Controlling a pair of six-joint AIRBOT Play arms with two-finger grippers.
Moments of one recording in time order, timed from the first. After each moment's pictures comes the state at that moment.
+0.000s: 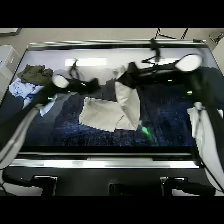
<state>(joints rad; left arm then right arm) -0.26 -1.63 1.51 0.90 -0.80 -1.63 0.23 -1.50 1.56 -0.53 1.16 1.55</state>
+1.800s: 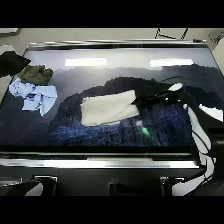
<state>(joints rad) 0.07 -1.07 1.51 1.07 -1.06 -1.55 -0.04 -1.76 1.39 -0.56 1.24 1.32</state>
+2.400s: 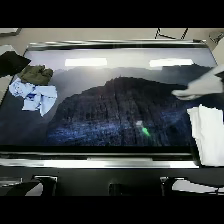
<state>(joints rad) 0.07 -1.07 1.51 1.07 -1.06 -1.52 -0.72 -1.51 1.81 -0.74 1.52 1.63</state>
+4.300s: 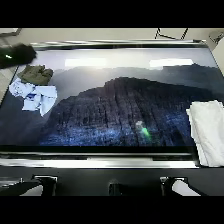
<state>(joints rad) -0.07 -1.29 1.66 1.42 -1.02 -1.64 -0.63 -1.28 1.64 -1.24 1.11 1.60</state>
